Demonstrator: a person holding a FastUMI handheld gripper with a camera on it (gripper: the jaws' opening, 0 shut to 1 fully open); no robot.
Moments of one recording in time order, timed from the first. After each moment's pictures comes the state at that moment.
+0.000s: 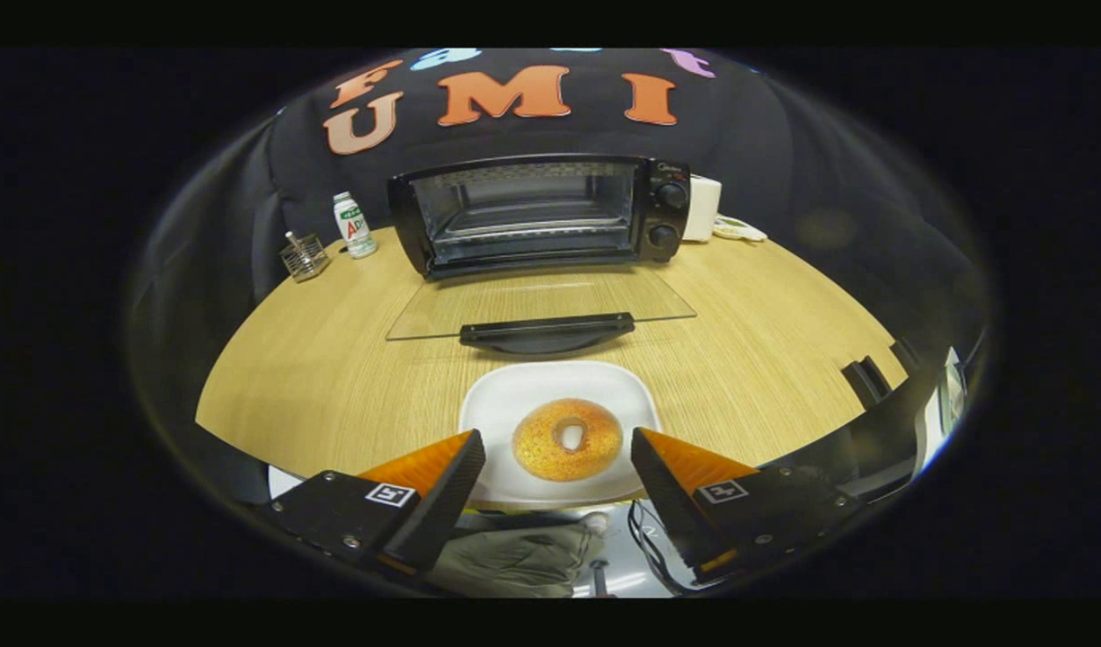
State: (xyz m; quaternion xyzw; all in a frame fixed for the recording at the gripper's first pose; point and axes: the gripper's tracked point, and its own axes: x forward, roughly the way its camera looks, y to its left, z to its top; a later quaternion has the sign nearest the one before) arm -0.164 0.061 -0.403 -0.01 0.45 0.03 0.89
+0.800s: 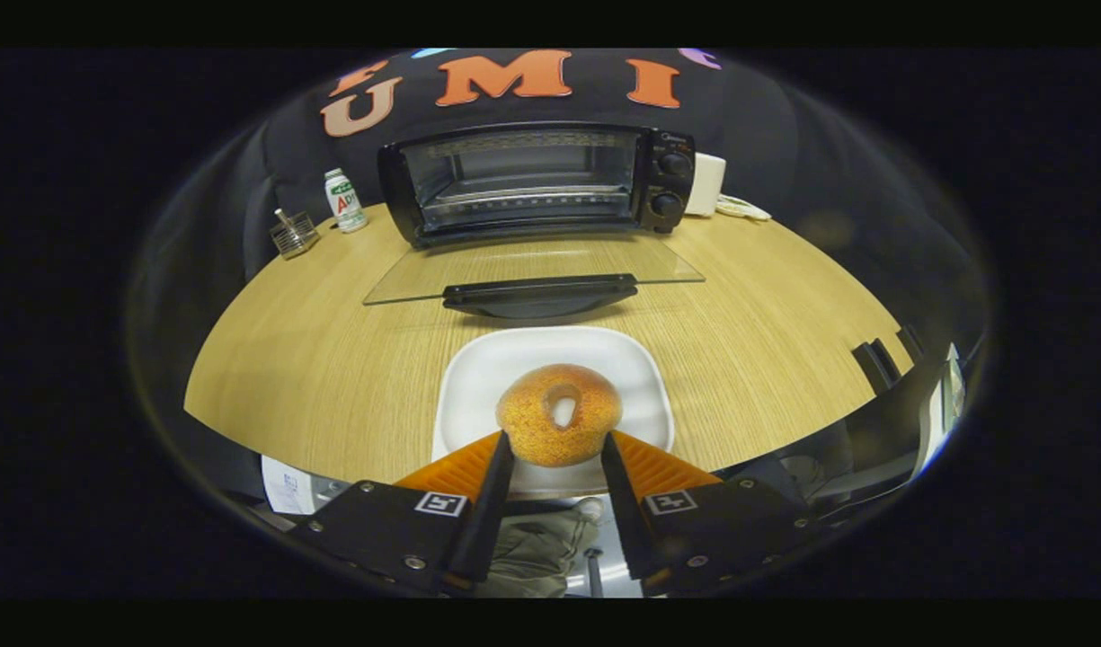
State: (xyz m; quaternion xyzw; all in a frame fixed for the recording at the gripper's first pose) arm -0.168 0.059 -0.416 -0.01 0.47 0.03 0.88
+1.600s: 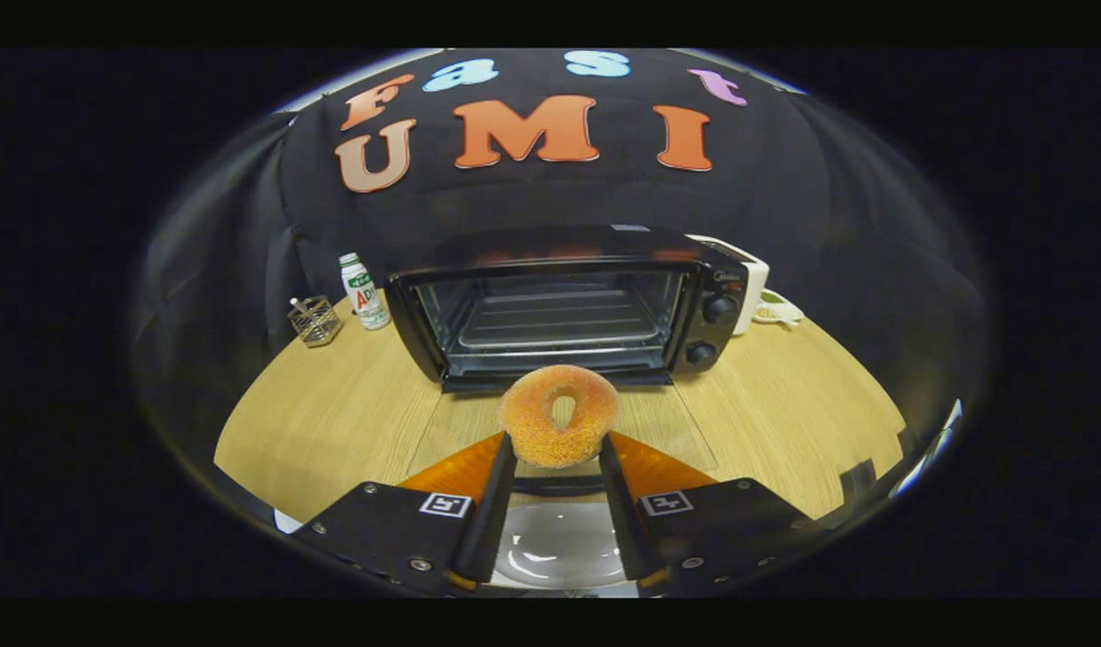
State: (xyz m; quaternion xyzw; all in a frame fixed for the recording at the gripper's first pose) arm -0.004 0.087 -0.320 0.01 0.35 0.07 0.94
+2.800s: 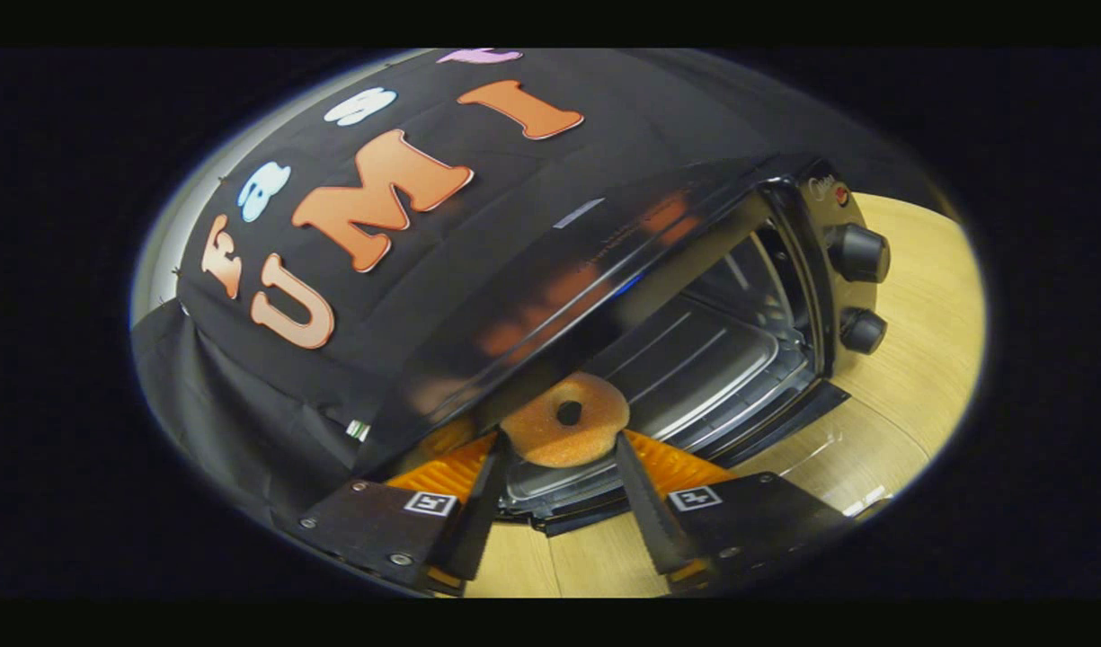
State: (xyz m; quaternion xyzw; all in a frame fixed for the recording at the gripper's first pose) arm 0.140 0.132 -0.356 0.34 0.32 0.03 0.88
